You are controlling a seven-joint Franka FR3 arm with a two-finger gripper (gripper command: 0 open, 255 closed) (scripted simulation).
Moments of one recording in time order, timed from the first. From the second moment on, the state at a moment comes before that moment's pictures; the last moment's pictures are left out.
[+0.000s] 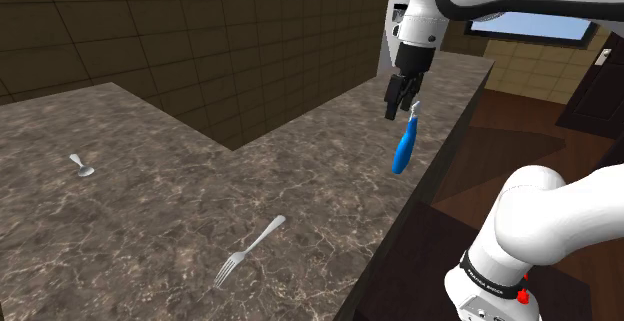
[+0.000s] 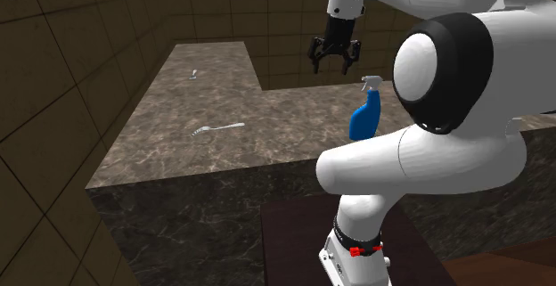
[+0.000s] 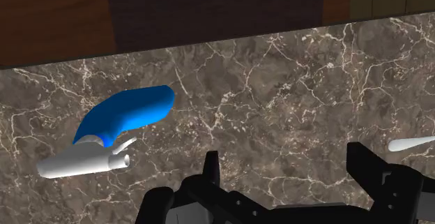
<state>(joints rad) 0.00 -0.78 -0.03 -2.33 0.07 1.58 -0.04</state>
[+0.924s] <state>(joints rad) -0.06 -0.87 0.39 -2.48 0.30 1.71 0.64</state>
